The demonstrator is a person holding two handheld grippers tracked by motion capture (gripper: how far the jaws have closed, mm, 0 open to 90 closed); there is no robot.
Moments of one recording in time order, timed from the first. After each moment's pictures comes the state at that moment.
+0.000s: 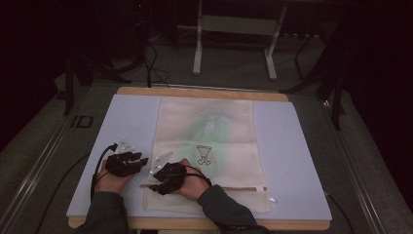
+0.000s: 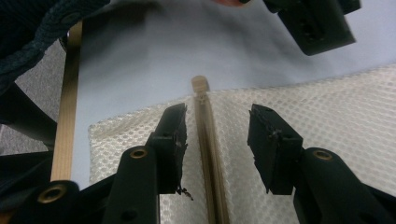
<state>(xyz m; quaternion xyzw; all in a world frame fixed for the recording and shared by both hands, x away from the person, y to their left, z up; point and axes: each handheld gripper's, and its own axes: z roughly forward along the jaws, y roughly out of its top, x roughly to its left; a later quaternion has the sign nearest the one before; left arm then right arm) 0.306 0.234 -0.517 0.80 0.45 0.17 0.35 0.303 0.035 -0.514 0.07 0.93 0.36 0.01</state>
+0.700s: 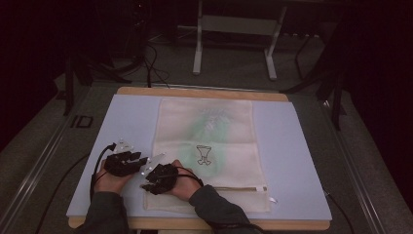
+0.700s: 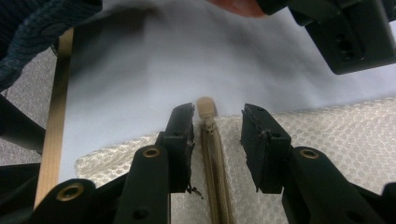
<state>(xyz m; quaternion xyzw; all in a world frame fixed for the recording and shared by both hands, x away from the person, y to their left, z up) 0.306 0.238 -0.516 0.80 0.46 0.17 0.36 0.303 0.058 -0.523 0.07 0.93 0.35 0.01</state>
